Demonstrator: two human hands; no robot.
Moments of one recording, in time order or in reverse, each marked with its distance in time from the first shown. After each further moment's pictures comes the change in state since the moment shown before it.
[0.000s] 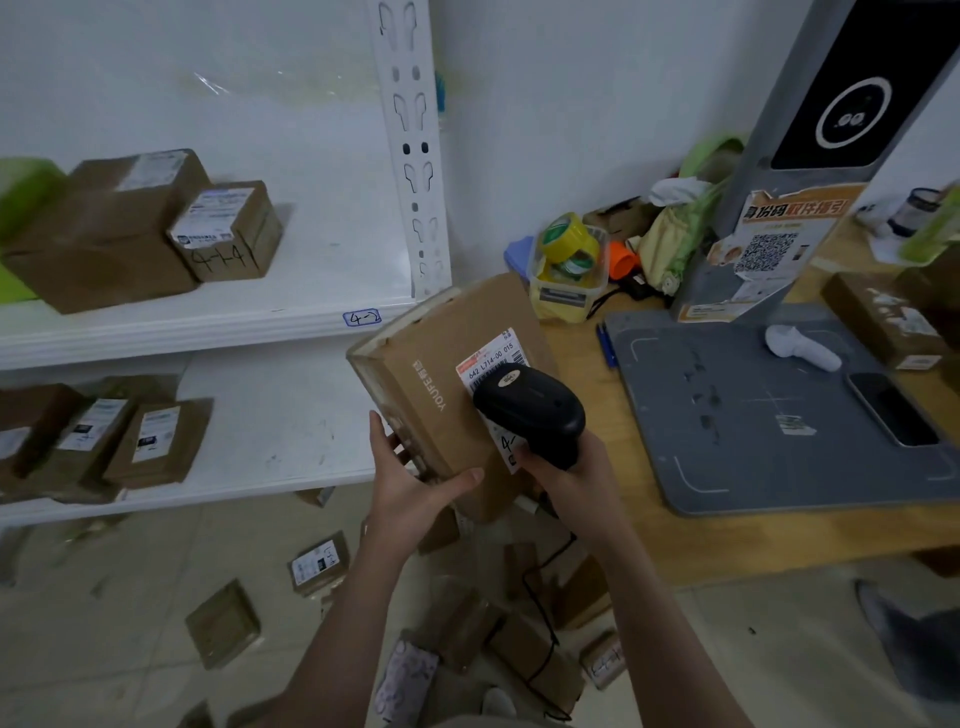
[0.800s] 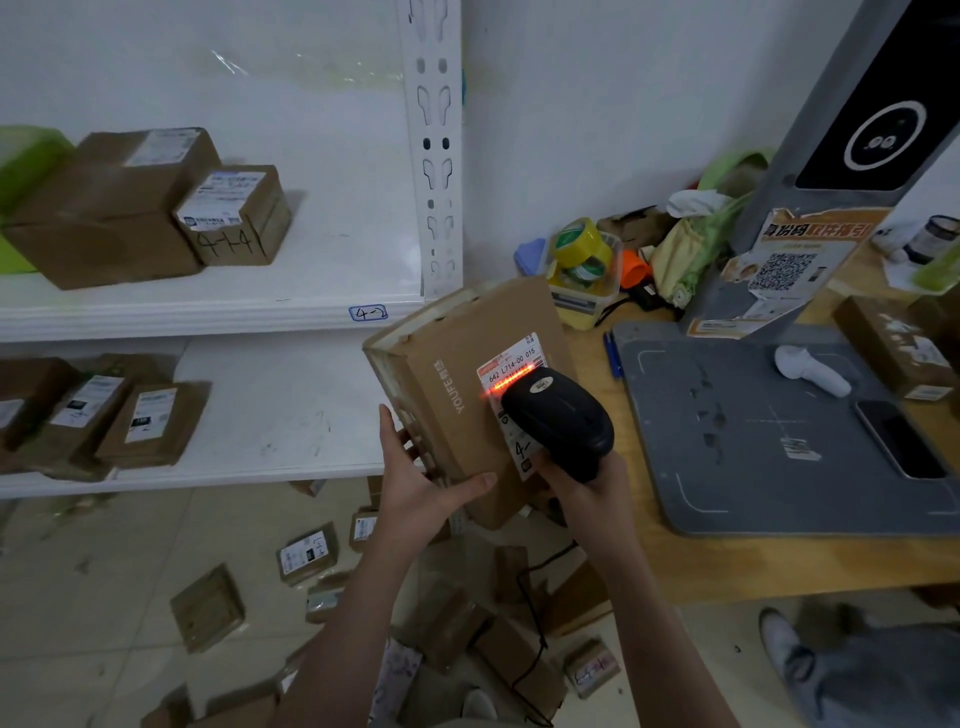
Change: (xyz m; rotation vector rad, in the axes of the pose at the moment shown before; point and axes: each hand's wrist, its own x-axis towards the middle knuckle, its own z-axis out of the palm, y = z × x) left_hand 0.003 0.006 0.007 -0.005 -0.052 -0.014; right_hand 0.002 0.006 -0.006 0.023 0.092 0.003
